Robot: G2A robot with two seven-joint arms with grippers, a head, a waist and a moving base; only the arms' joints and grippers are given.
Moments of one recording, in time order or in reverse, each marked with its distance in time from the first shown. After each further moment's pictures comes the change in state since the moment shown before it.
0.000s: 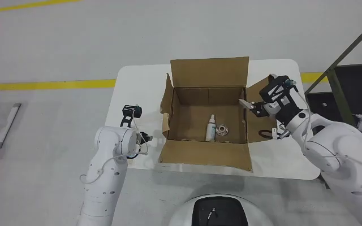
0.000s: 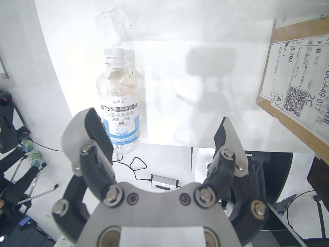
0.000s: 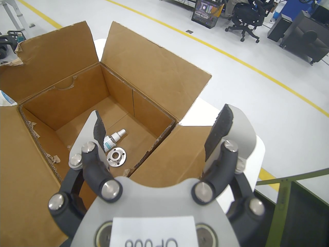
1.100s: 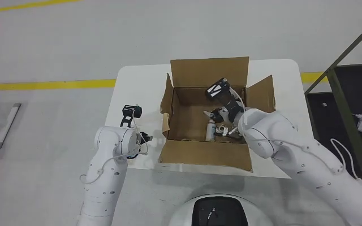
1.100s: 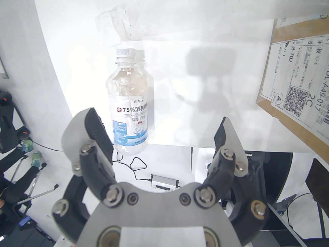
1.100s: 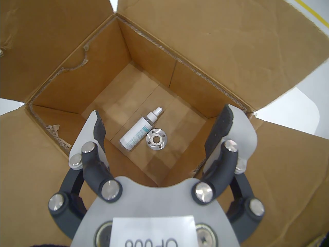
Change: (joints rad) left arm 0.000 0.000 0.000 0.000 0.000 0.000 0.000; right arm 0.416 -0.124 -0.497 0.189 0.021 0.339 0.474
